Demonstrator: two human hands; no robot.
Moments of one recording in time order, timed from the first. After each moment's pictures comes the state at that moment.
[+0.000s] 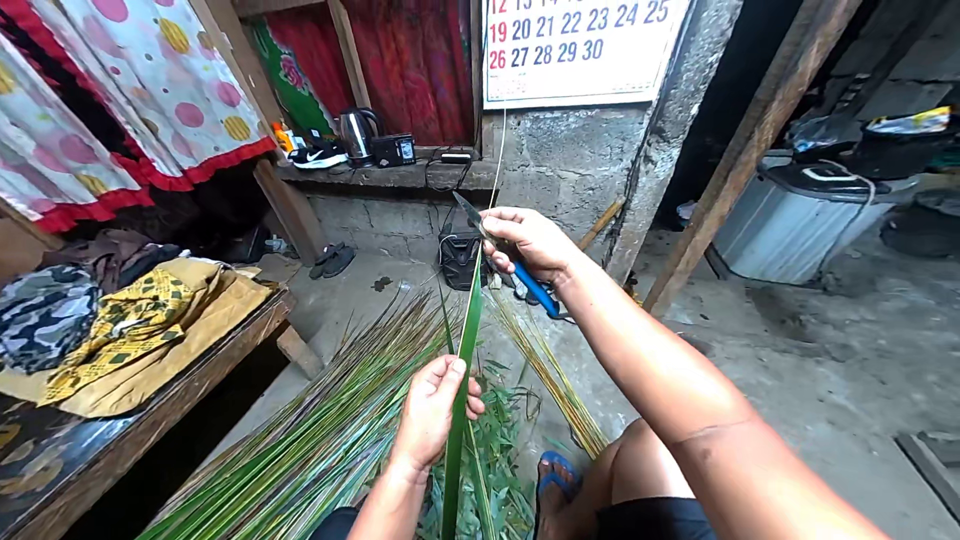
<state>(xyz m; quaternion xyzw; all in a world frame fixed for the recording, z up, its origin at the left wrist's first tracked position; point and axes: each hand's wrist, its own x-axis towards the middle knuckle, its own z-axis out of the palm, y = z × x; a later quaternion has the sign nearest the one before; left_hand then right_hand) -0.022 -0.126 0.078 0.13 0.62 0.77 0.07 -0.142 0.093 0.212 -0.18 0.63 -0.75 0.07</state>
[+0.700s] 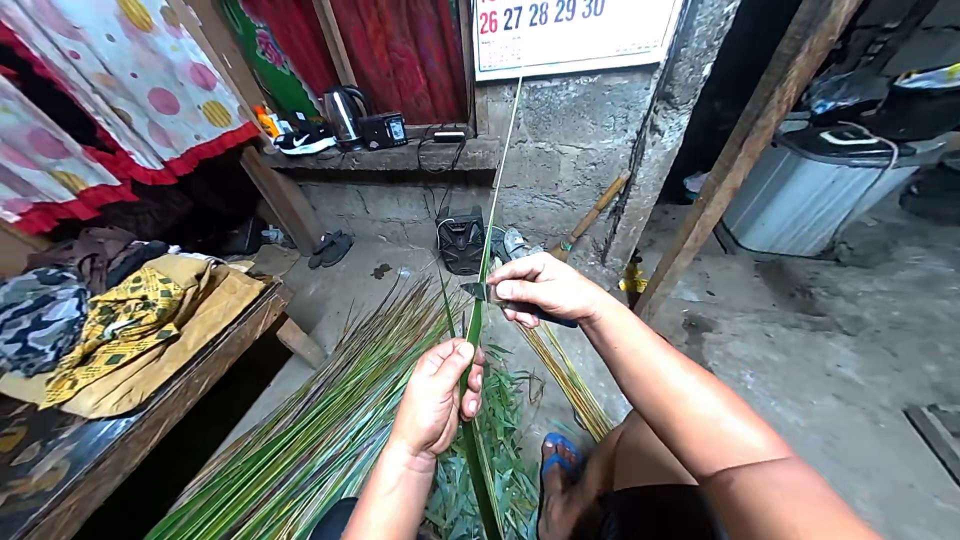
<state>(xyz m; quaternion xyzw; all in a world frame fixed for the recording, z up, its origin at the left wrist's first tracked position) -0.027 -0.111 0.101 0.11 0.48 0.85 0.18 -0.119 0.127 0.139 -0.36 0.63 -0.68 0.12</state>
